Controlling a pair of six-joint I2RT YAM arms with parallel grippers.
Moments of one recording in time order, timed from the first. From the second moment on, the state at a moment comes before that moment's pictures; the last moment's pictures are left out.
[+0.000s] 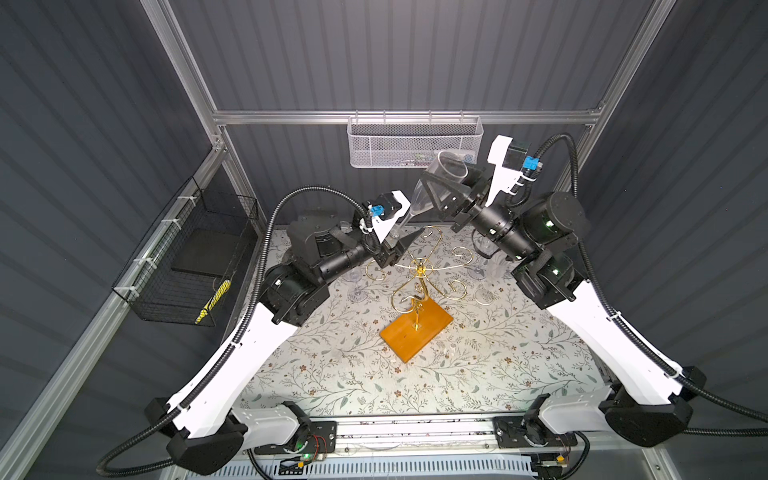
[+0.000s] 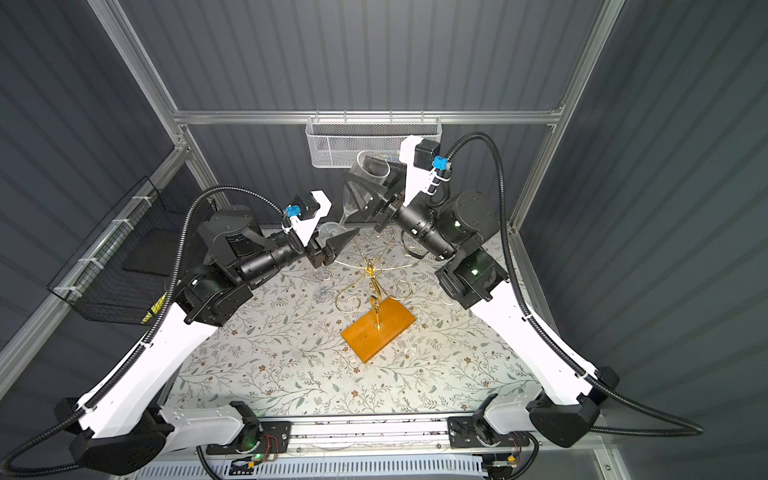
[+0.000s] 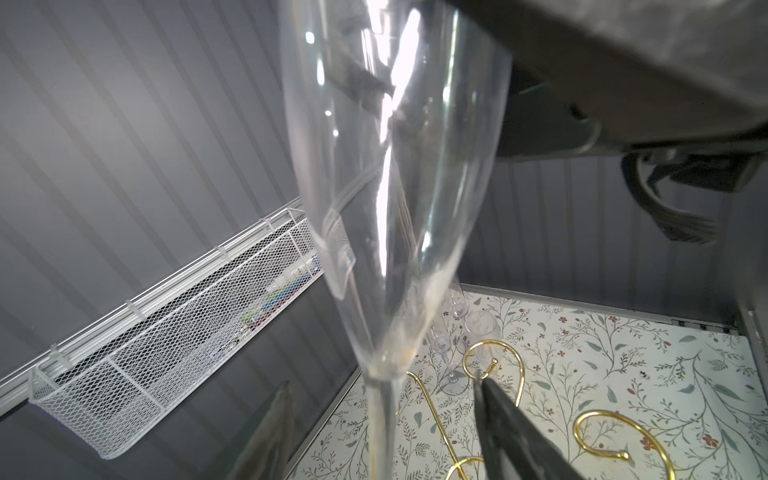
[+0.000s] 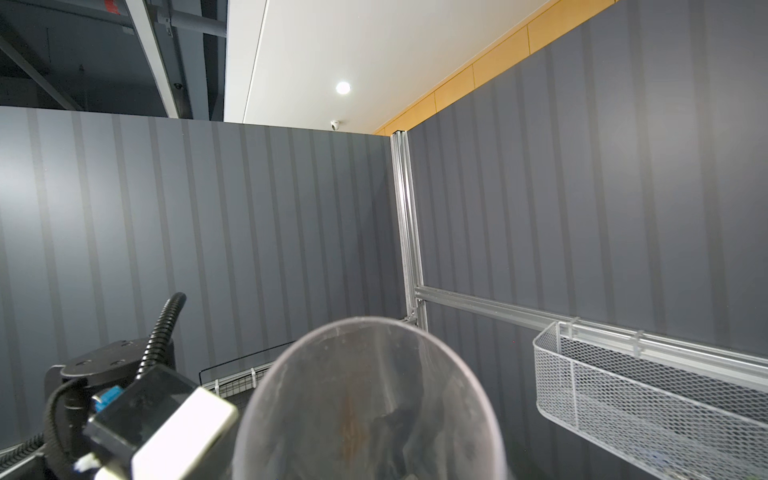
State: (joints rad) left arm -0.75 1.24 1.62 -0.36 0.21 0.36; right arm 0.72 1.35 1.67 0.17 -0.26 0.21
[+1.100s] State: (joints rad) left arm -0.75 0.92 1.46 -0.46 0.02 0.31; right arm 0.60 0.68 1.10 -0.15 0.19 -0.27
